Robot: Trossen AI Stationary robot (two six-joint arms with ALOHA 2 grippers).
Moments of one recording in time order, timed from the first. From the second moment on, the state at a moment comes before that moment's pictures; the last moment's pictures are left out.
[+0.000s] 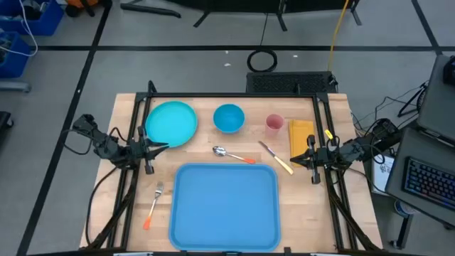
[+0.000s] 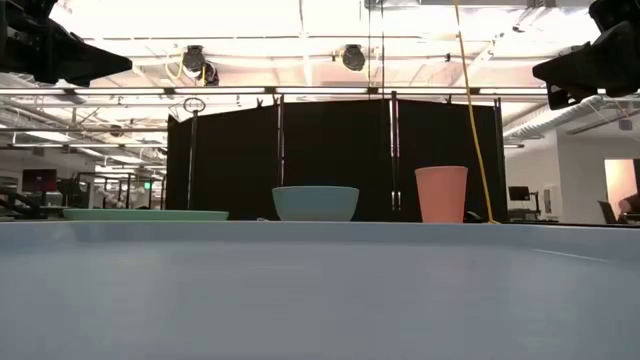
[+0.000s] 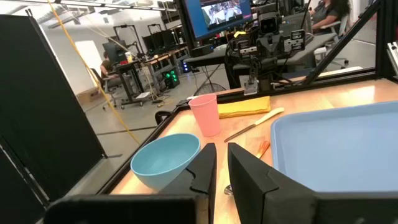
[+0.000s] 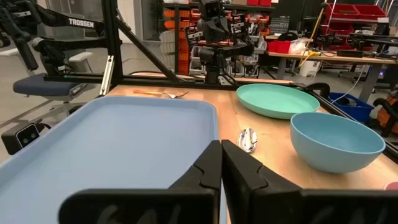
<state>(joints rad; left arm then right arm) -0.65 0.01 0.16 -0.17 -0.89 0.23 0.54 0.04 0.12 -0.17 0.52 0.01</state>
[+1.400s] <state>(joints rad) -0.65 0.01 0.16 -0.17 -0.89 0.23 0.54 0.04 0.12 -0.08 0.57 -0.28</state>
